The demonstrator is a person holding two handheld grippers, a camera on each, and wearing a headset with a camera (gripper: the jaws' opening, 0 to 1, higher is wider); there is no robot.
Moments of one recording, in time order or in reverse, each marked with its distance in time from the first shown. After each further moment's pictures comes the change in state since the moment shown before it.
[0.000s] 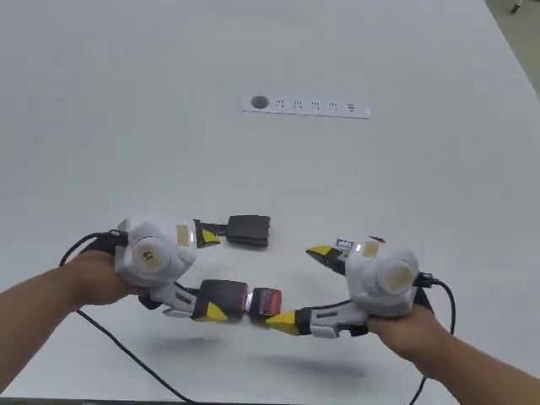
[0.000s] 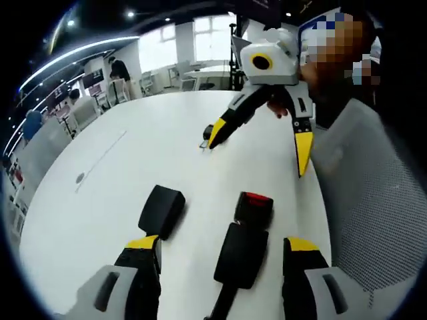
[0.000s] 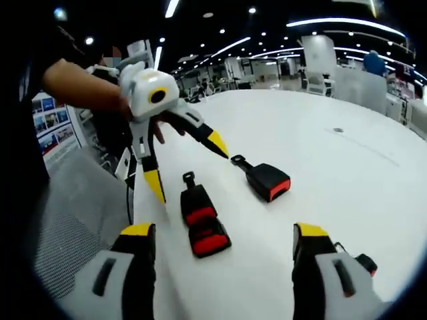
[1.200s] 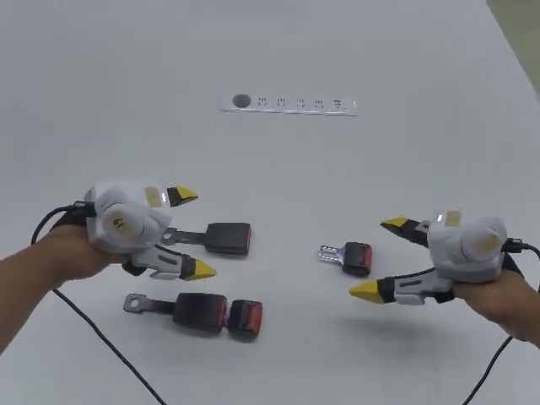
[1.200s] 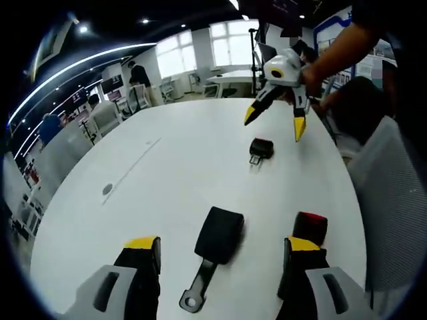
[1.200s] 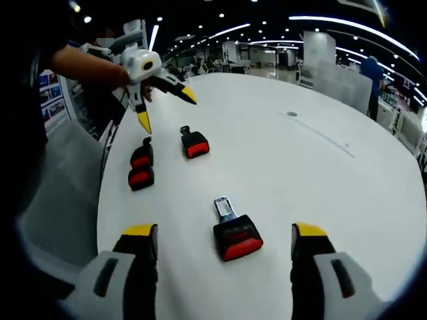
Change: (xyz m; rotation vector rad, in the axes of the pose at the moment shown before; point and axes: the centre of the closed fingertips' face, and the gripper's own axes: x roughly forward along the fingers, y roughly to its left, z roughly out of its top) left arm 0.022 0.070 0.028 0.012 0.007 0.092; right arm -0.068 -0.134 -0.043 -0.137 0.175 -0.046
